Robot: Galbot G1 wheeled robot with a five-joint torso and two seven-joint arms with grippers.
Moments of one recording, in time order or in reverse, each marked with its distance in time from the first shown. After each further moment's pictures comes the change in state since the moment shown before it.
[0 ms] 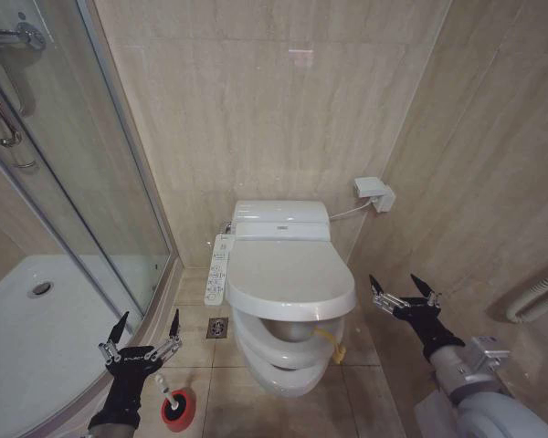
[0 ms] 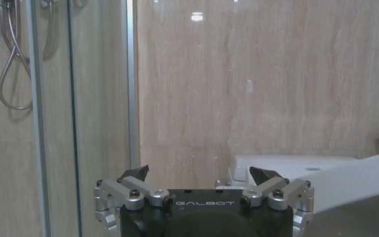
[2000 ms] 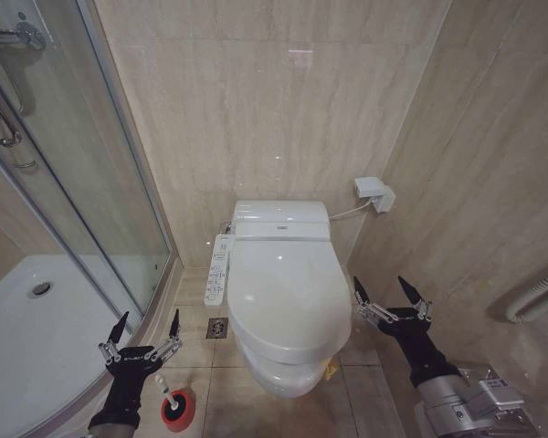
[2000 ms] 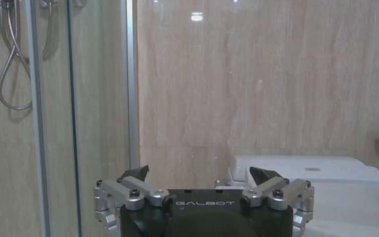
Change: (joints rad) left arm 0.000 0.000 0.000 0.000 0.000 0.000 0.000; right arm -0.067 0.308 -0.083 0.095 -0.221 0.134 -0.203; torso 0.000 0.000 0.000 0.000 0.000
